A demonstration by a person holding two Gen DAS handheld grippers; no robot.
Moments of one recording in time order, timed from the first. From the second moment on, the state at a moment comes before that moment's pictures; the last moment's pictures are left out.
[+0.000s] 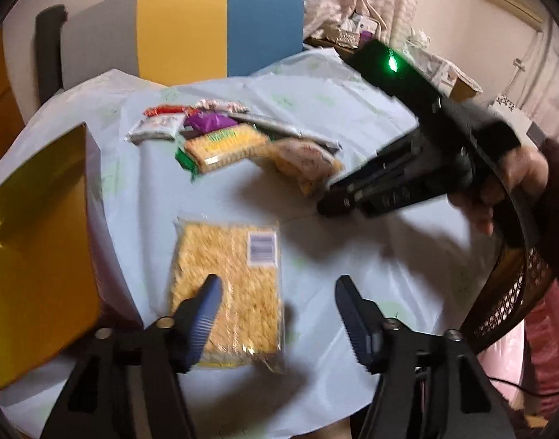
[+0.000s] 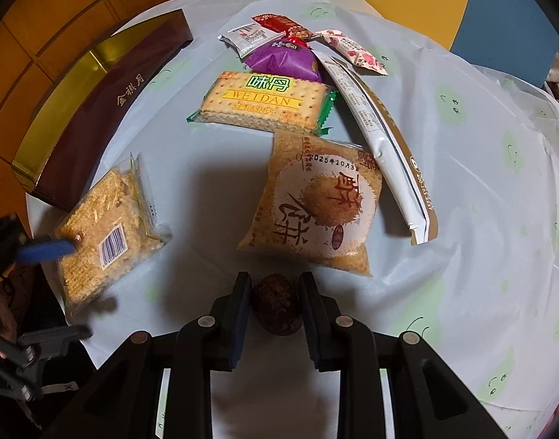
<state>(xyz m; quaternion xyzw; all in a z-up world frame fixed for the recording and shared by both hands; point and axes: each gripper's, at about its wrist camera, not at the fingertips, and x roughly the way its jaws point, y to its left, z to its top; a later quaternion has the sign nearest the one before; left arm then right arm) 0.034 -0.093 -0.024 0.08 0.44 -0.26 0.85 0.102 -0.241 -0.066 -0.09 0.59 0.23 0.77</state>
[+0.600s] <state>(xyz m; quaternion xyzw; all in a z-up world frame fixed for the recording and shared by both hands) 0.073 -0.127 -0.045 0.19 0.49 -0.25 0.81 0.102 -0.237 -0.064 -0.11 0.59 0.23 0.76</state>
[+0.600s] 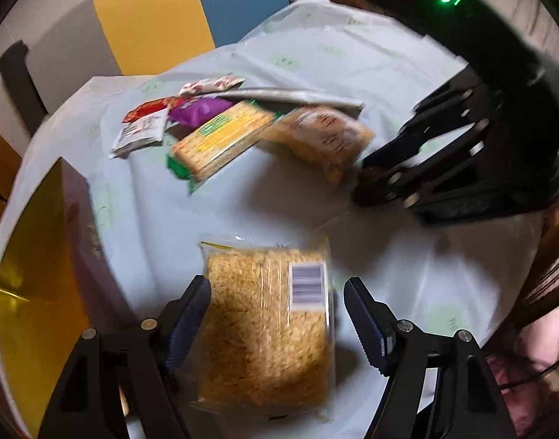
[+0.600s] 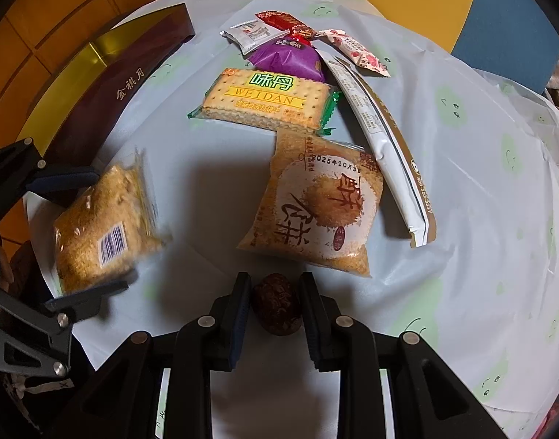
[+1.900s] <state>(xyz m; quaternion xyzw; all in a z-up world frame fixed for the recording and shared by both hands) 0.064 -0.041 0.025 -0.04 0.44 -0.31 0.84 0.101 -0.237 -0.066 -0.12 0.59 0.22 0.77</state>
